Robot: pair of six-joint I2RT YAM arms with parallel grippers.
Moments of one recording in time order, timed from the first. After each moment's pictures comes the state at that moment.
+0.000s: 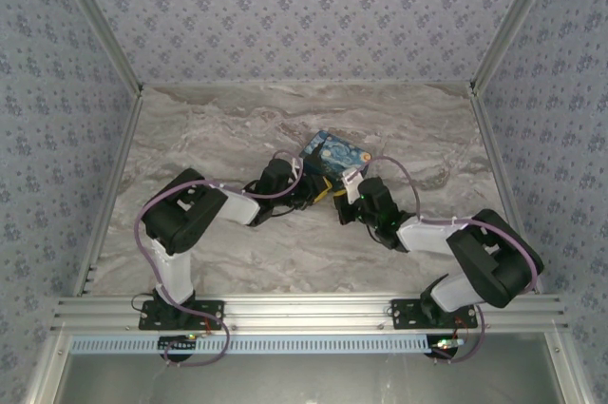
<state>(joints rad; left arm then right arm) -0.73 1.91 0.80 0.67 0.40 -1.36 0.63 1.44 0.43 0.47 -0.05 0.11</state>
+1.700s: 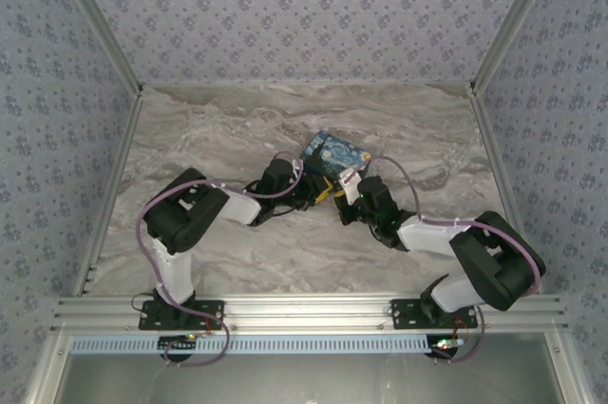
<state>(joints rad) -0.74 1.92 0.81 0.68 0.41 -1.45 0.63 1.42 0.44 0.41 -0.04 0.02</state>
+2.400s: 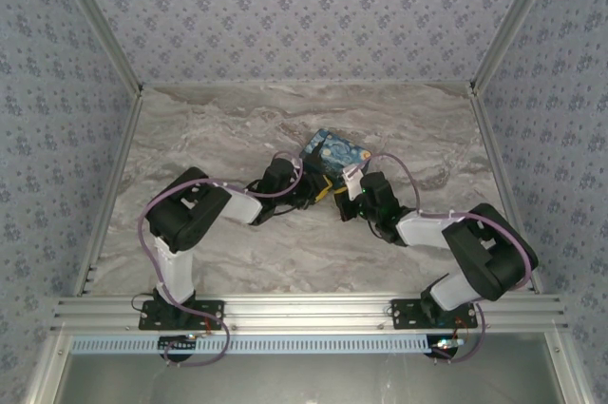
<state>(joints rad) -0.74 1.94 0.82 0.68 0.38 -1.45 0.58 1.48 0.46 0.46 -0.12 0.08</state>
